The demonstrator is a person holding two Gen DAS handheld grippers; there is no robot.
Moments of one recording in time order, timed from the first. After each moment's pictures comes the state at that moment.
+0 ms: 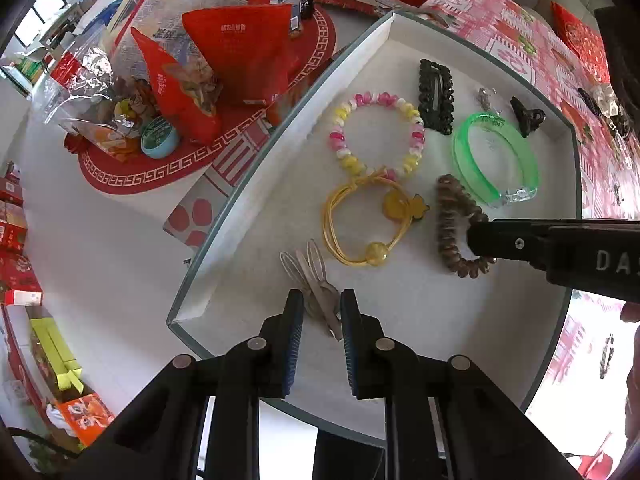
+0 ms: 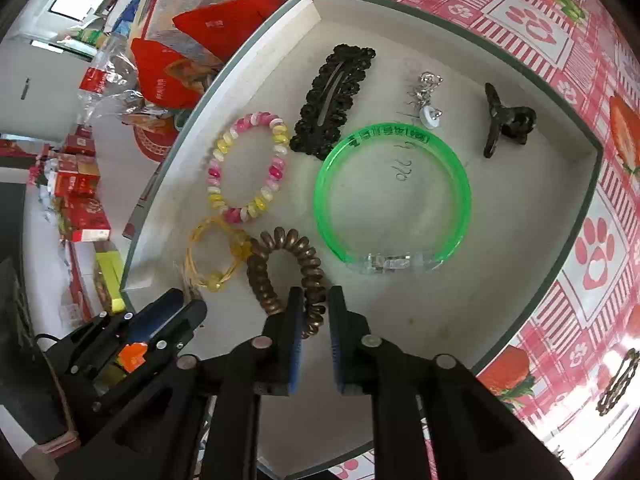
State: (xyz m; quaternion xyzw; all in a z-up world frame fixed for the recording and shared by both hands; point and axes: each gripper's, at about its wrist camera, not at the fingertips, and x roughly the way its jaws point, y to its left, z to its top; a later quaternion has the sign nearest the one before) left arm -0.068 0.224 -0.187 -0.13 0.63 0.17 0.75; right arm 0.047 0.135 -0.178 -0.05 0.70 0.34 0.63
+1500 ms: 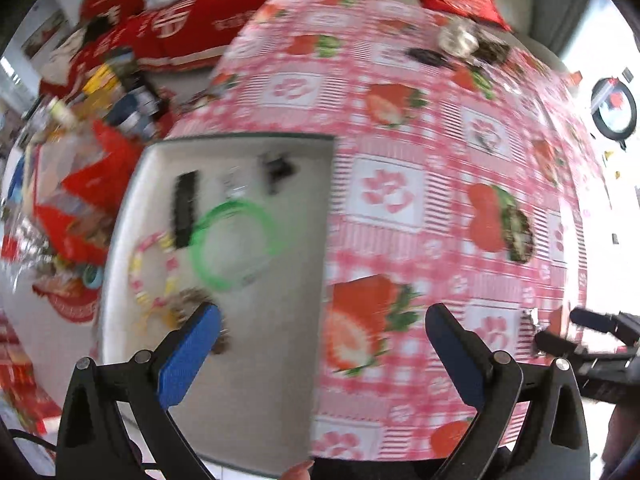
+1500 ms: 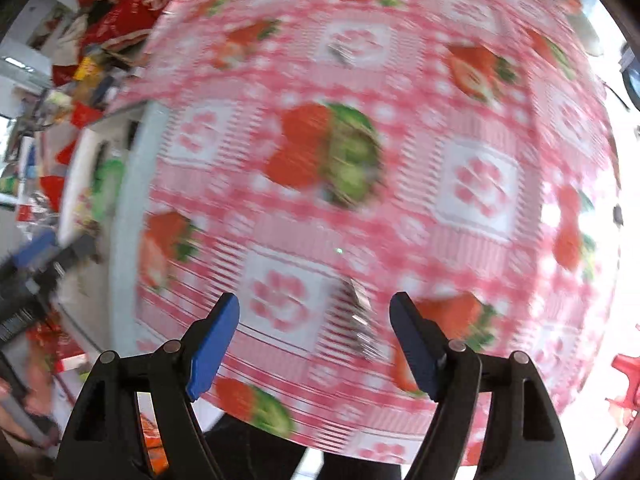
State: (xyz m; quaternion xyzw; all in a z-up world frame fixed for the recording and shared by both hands) left arm 0.016 0.048 -0.123 0.01 0.60 0.01 0.80; right arm 0.000 -0.147 -0.151 0.07 0.68 0.10 0.73
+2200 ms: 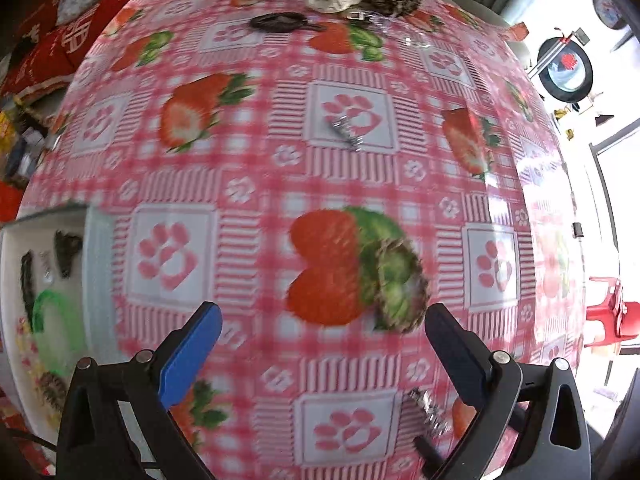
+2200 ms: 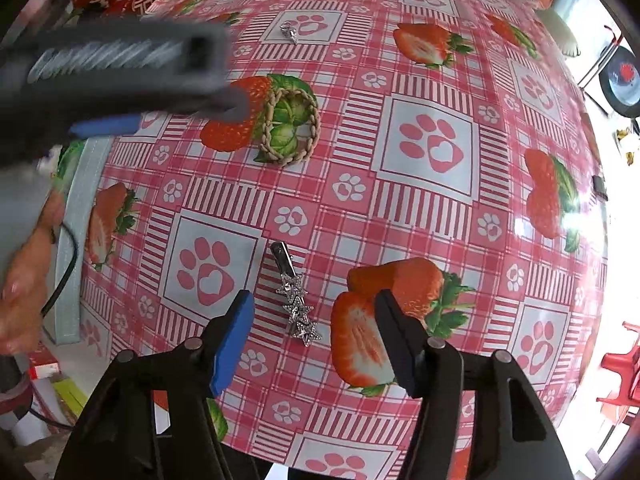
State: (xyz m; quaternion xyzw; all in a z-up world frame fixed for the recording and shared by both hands) left arm 0.085 -0.082 -0.173 0.01 0.63 -0.10 0.77; right arm -0.037 -0.170 -0.175 0.04 0.64 0.07 0.76
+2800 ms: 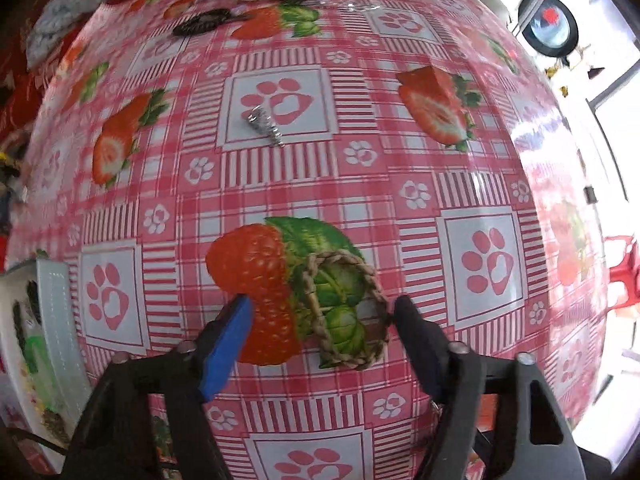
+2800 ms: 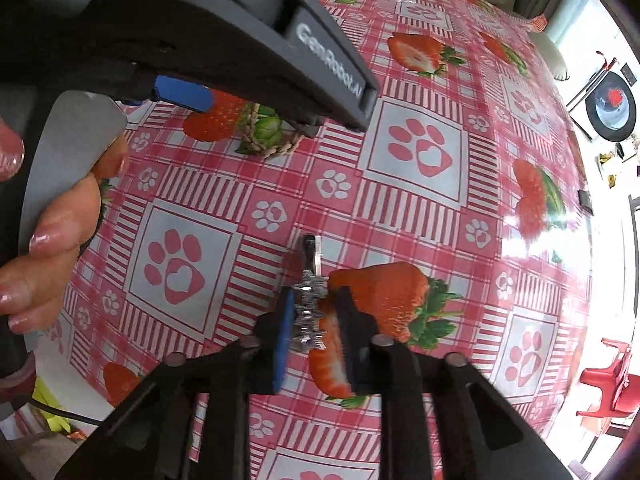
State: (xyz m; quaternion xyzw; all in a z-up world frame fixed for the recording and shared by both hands) left arm 0.095 -0.151 -0.203 0.09 0.63 -0.13 0.76; right arm -0.053 -0.149 -0.190 -0.01 0.62 0.05 0.78
